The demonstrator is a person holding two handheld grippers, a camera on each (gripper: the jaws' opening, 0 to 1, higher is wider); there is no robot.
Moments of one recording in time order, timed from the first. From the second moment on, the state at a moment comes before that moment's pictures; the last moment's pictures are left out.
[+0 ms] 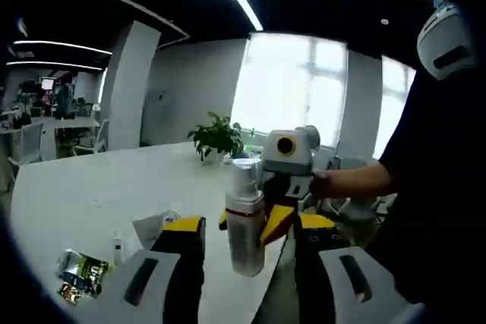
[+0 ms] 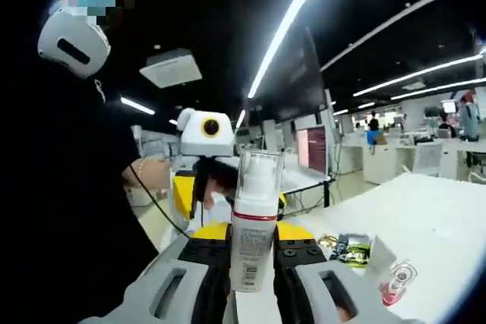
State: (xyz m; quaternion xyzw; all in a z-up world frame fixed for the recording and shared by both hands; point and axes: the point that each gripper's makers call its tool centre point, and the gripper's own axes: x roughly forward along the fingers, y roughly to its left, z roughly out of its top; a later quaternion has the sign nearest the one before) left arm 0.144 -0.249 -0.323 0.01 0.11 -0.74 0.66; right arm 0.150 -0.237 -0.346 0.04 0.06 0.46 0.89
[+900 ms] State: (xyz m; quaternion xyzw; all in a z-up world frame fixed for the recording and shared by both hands) left arm 0.127 -0.257 -0.336 0.07 0.07 -0.76 0.64; right arm 0.142 -0.233 -0.368 -0.01 0.10 0.47 0.87
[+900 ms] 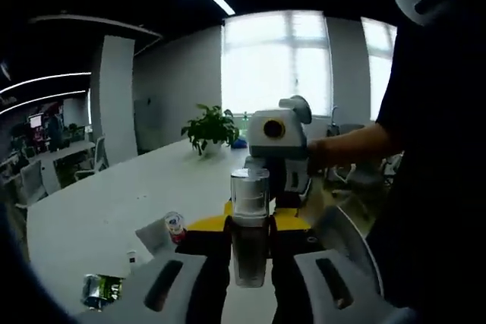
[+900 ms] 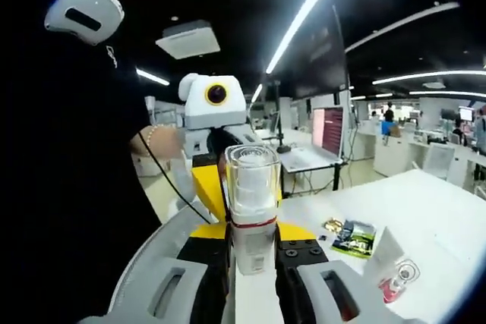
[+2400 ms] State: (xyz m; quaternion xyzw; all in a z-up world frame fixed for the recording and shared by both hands) left arm 0.161 -0.217 -0.438 0.08 0.21 -0.66 0.72; right arm 0.199 -0.278 -0.499 -0.04 0.18 0.36 0.92
